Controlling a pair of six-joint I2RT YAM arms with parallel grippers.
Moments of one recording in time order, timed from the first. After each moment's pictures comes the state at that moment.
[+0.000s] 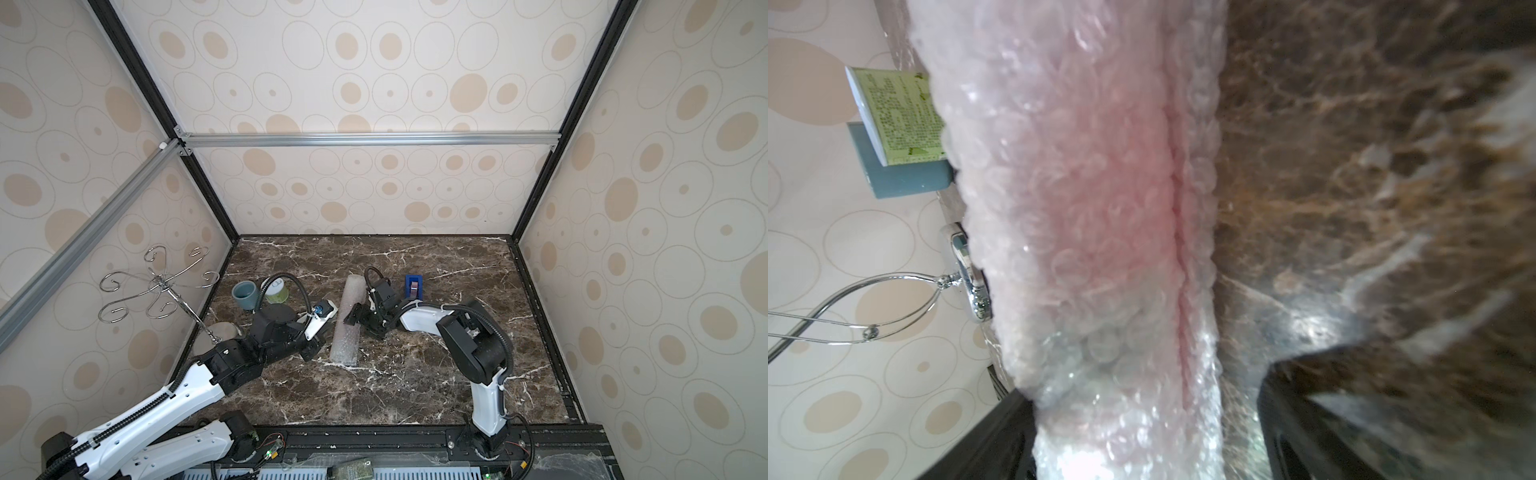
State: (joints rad) left arm -0.74 0.92 0.76 -0.43 -0.02 0.23; right arm 0.69 1.94 1.14 -0.08 -0.42 1.07
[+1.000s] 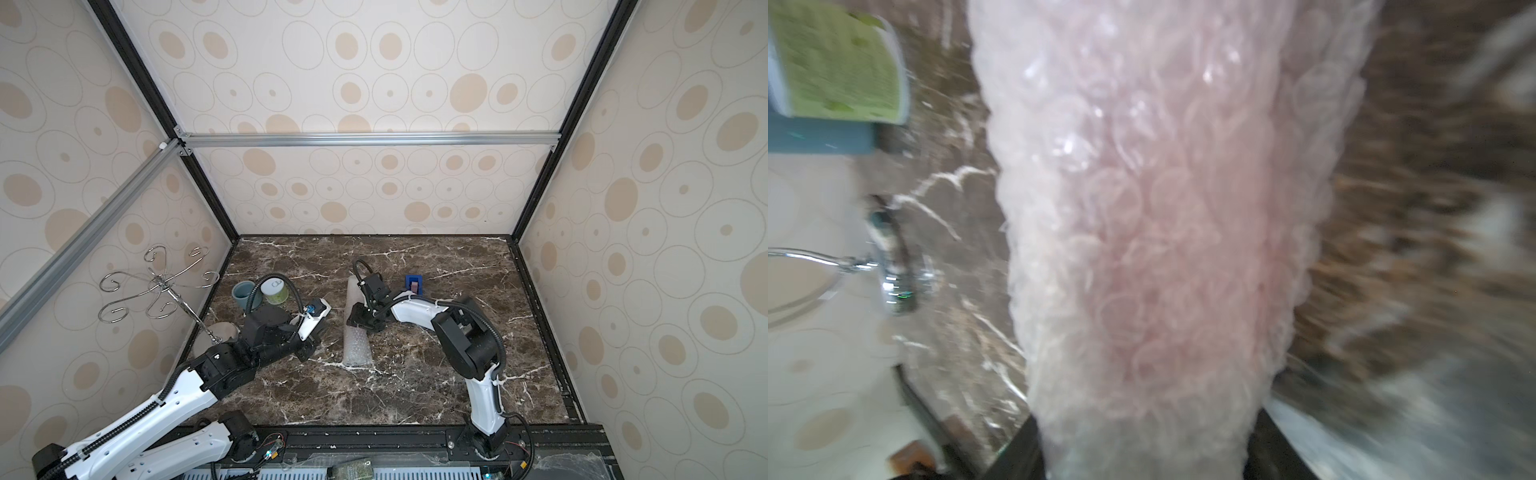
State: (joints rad) left arm -0.73 0.86 0.75 -0.45 -0.05 0.18; right arm 0.70 1.97 1.32 -0.43 -0.26 0.77
